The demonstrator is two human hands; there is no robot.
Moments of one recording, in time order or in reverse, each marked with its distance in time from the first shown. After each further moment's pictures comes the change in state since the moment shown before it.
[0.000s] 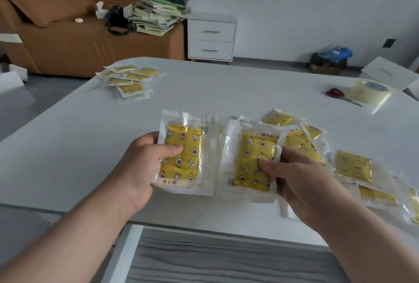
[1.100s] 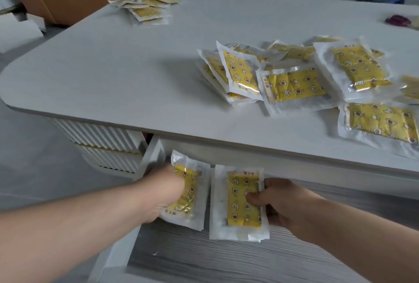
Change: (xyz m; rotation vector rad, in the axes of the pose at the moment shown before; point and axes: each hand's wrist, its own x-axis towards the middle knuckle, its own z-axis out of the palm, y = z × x) left_hand -0.027 -0.174 -0.052 0.898 0.127 -0.432; right_hand -0.006 0.172 0.003 -0.451 -0.118 0.552
